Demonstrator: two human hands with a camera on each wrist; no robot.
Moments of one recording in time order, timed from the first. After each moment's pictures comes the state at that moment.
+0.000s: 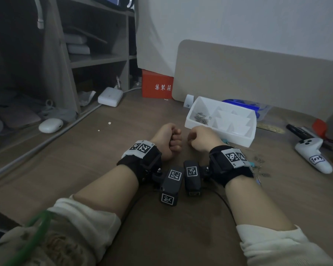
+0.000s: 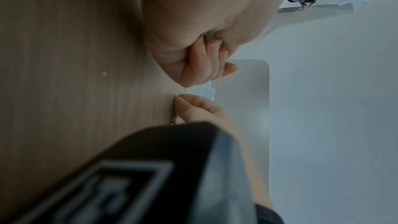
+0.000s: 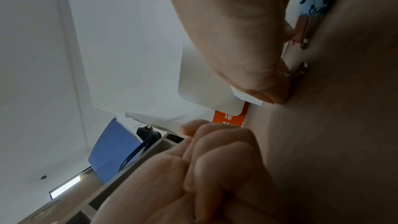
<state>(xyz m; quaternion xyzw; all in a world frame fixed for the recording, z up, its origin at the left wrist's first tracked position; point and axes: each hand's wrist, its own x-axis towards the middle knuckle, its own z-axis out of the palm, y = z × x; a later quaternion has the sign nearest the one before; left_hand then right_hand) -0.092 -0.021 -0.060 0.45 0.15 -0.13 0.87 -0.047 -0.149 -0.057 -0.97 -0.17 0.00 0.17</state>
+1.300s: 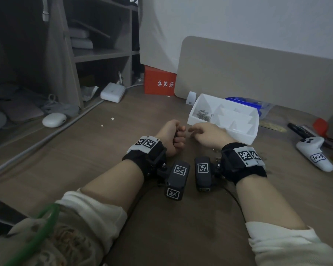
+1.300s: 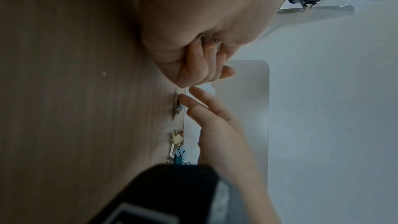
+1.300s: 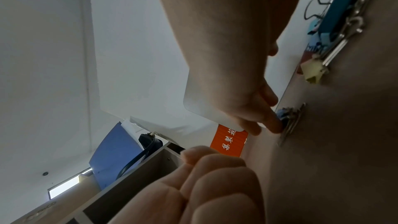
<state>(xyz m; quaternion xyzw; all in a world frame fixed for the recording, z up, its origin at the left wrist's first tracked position) -0.094 -0.021 -0.059 0.46 0.15 -0.15 0.86 -0.050 -0.157 -0.052 -0.97 -0.17 0.03 0.15</state>
